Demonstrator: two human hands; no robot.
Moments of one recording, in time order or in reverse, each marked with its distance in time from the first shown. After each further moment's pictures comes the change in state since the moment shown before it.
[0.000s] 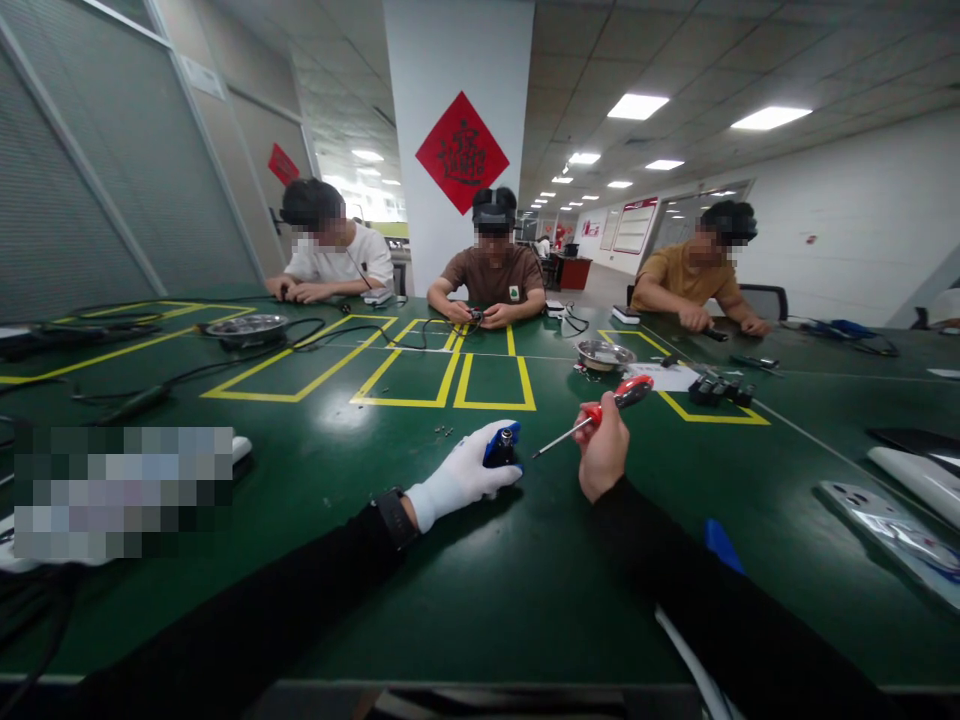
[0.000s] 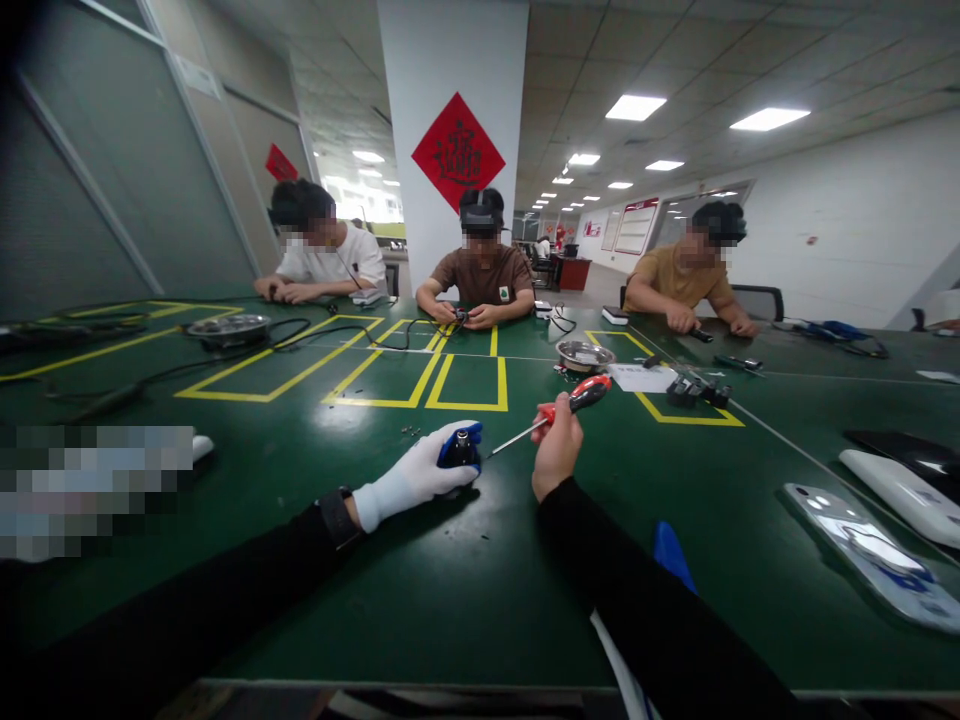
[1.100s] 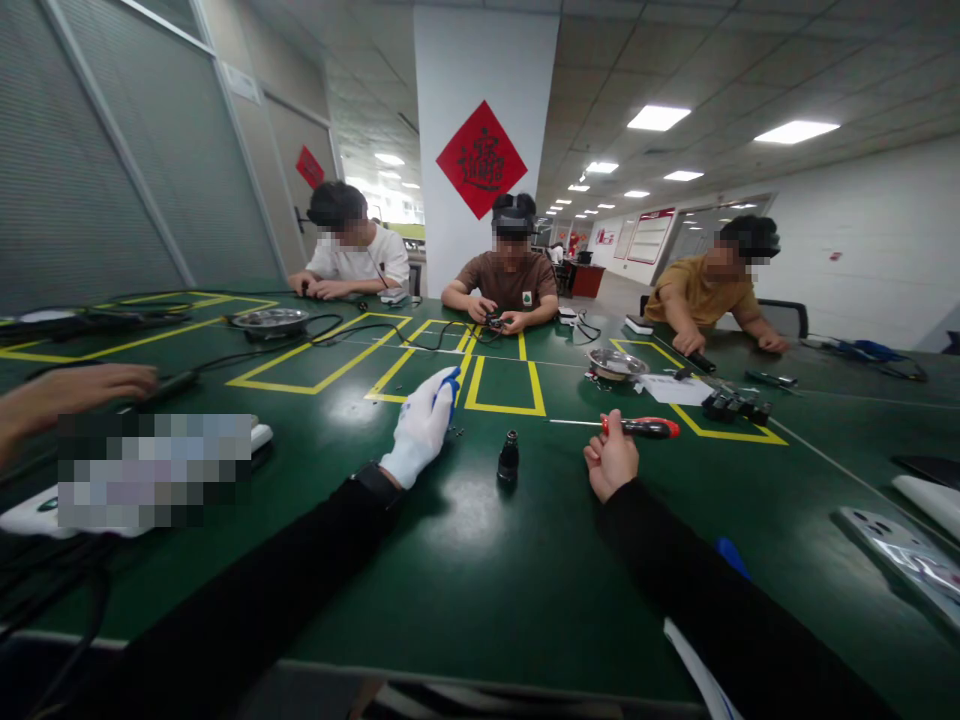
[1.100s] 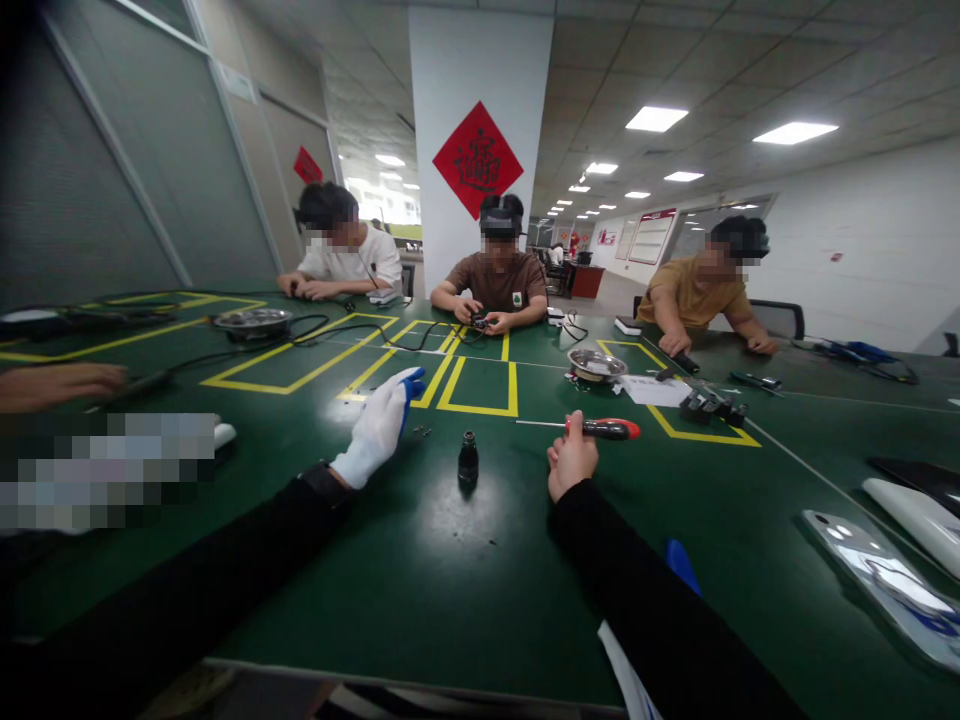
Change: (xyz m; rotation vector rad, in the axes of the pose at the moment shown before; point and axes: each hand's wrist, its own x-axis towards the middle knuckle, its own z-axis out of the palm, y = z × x) left_hand 0.011 -0.031 -0.067 0.284 0.582 0.059; right_hand 0.020 0.018 -0.014 0.097 0.086 0.296
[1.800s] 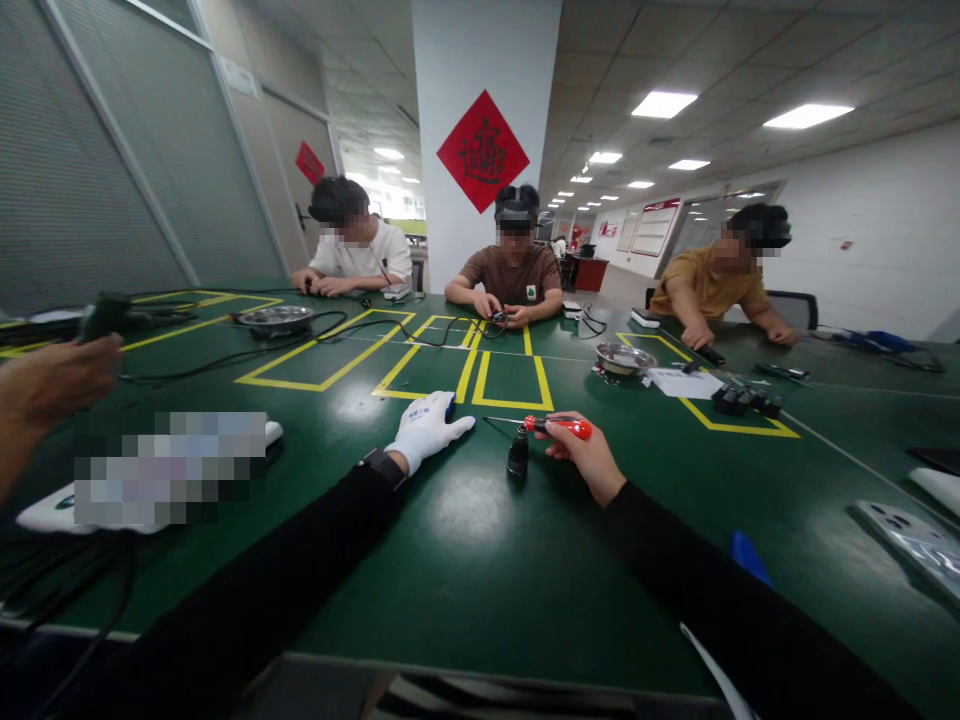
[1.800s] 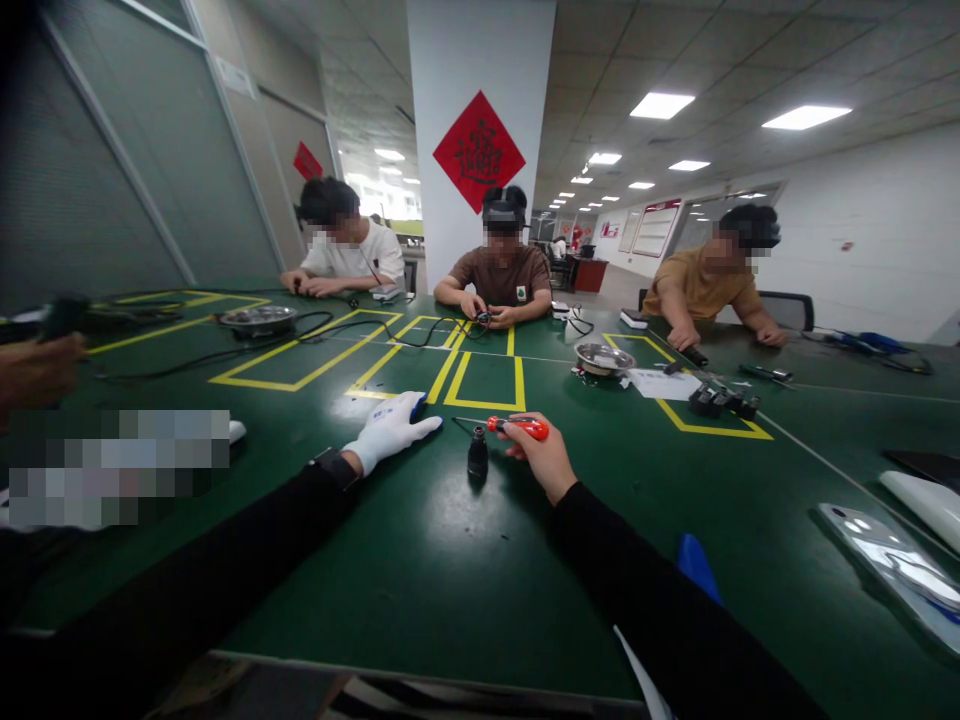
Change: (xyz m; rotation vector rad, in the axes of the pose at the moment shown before) left_hand 0.009 -0.053 0.007 0.529 -0.410 -0.069; right_hand -0.026 0.010 0.010 -0.586 -0.609 -0.049
